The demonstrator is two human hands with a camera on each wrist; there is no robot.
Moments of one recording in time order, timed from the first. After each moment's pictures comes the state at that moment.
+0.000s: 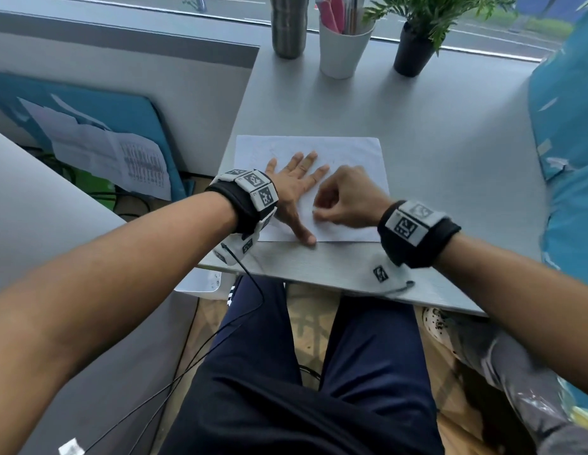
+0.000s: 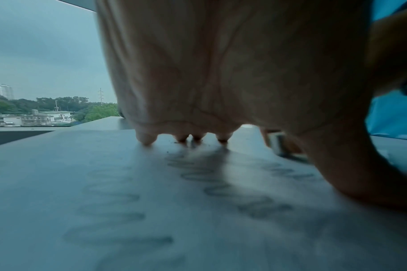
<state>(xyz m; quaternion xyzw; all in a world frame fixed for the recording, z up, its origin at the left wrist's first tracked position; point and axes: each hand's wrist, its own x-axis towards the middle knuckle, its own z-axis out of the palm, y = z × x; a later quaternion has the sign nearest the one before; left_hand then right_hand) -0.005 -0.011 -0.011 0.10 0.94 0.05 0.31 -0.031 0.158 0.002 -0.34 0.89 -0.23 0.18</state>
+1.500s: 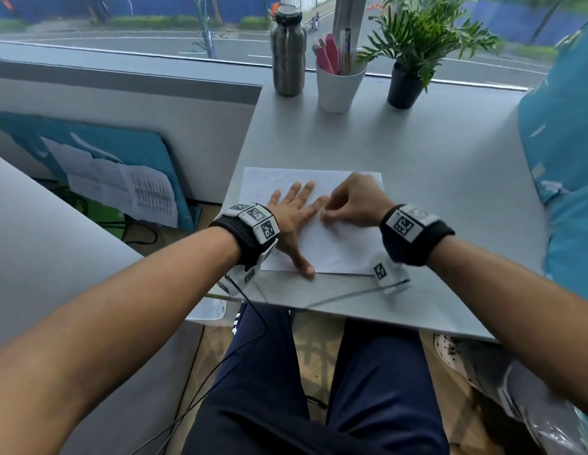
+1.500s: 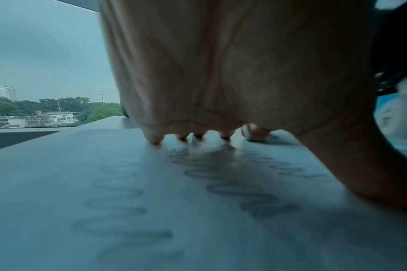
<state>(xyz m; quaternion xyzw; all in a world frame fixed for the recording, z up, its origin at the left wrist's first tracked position) -0.005 -0.013 -0.016 0.12 0.94 0.05 0.30 -0.064 0.158 0.003 -0.29 0.91 -0.27 0.14</state>
